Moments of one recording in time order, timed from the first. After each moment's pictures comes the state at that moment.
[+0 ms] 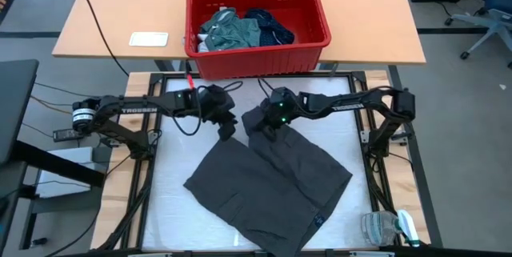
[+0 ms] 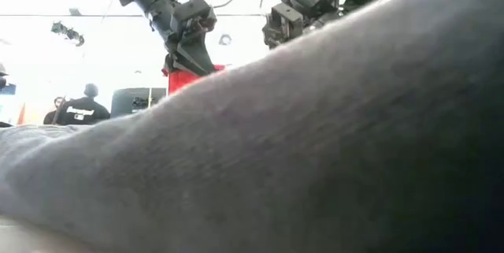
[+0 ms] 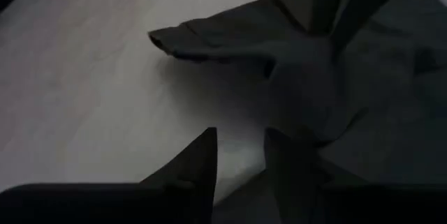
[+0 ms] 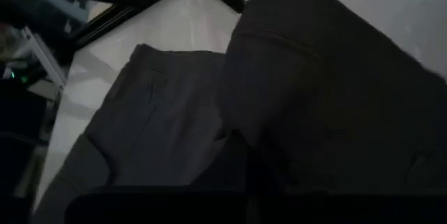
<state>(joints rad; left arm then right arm) 0.27 1.35 0.97 -0.43 0.04 -0.22 -0.25 1.70 1.06 0.00 -0.37 0.30</state>
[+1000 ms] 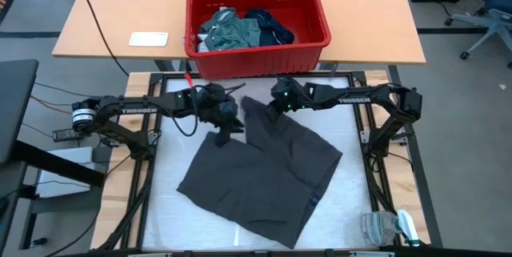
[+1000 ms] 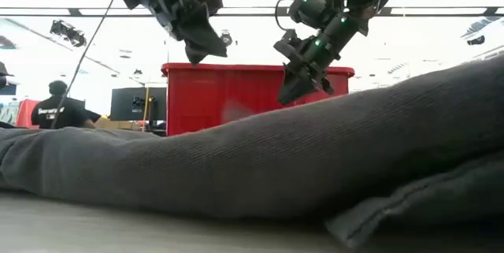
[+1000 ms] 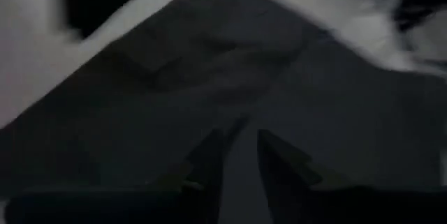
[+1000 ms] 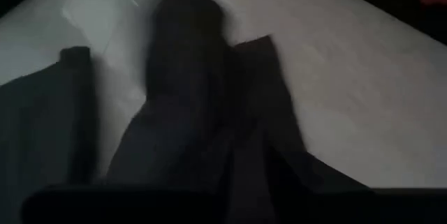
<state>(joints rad) 0.28 1.35 0.97 -0.31 0.31 0.01 -0.33 1.65 1.06 -0.22 0.03 0.41</state>
